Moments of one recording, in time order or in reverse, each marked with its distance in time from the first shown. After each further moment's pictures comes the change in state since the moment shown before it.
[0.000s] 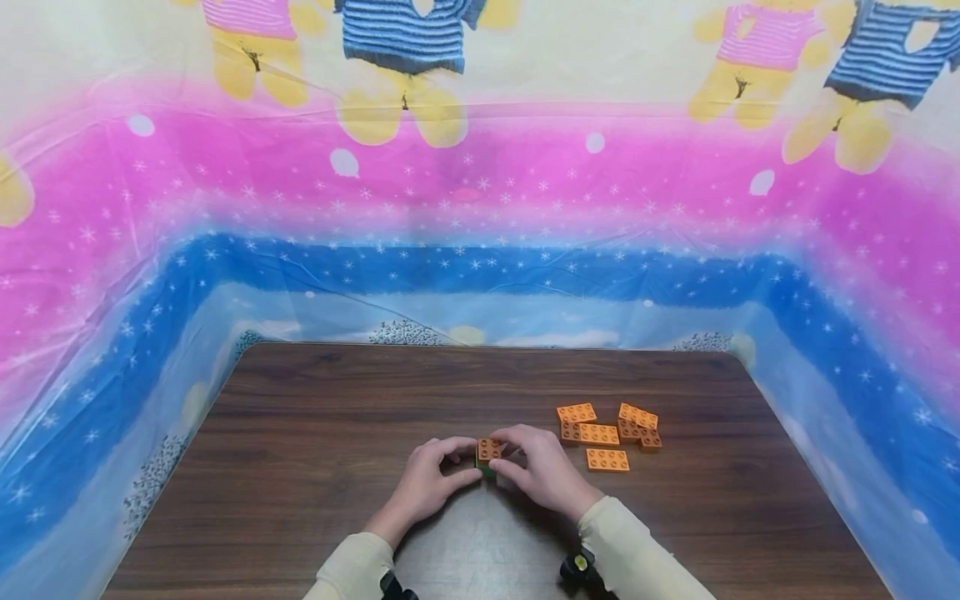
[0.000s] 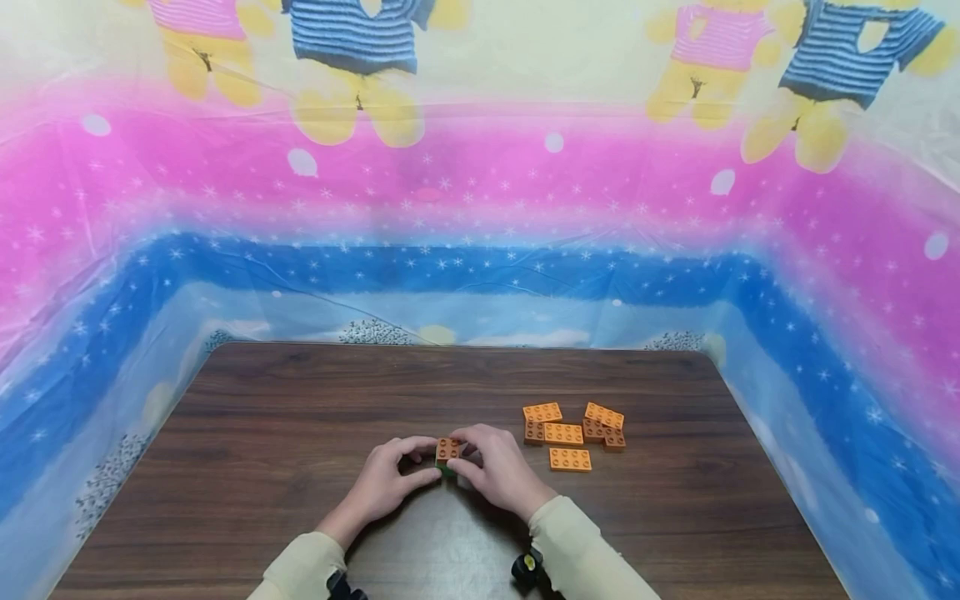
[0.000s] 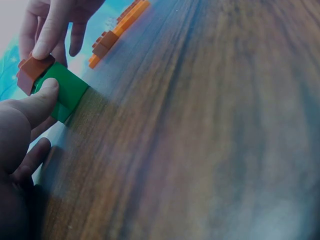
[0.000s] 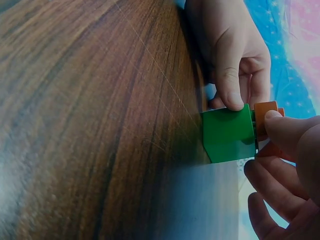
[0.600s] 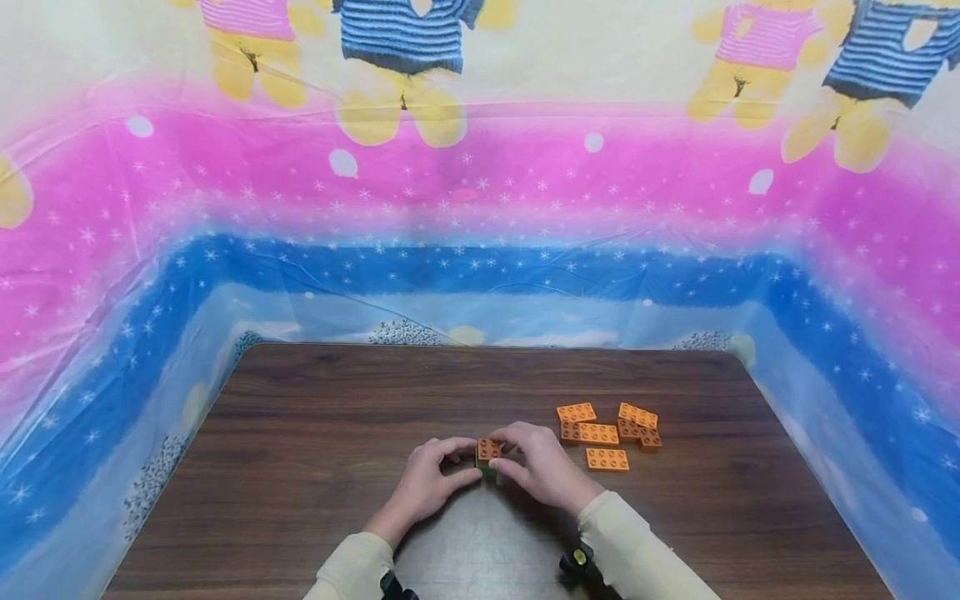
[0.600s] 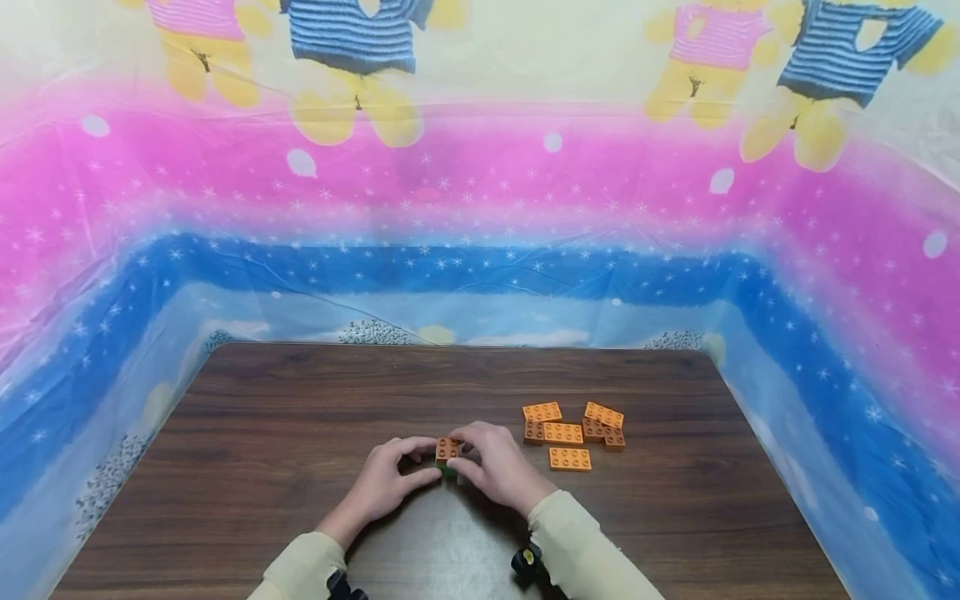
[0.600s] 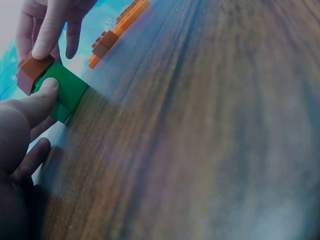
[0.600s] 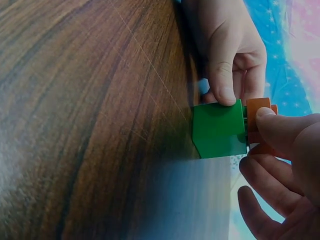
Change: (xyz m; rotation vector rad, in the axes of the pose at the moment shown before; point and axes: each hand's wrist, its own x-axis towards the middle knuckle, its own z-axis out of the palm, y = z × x) left_hand 0.000 -0.001 0.000 -0.005 -0.006 0.002; right_hand 0.004 -0.006 -0.007 -0.042 -0.049 -0.039
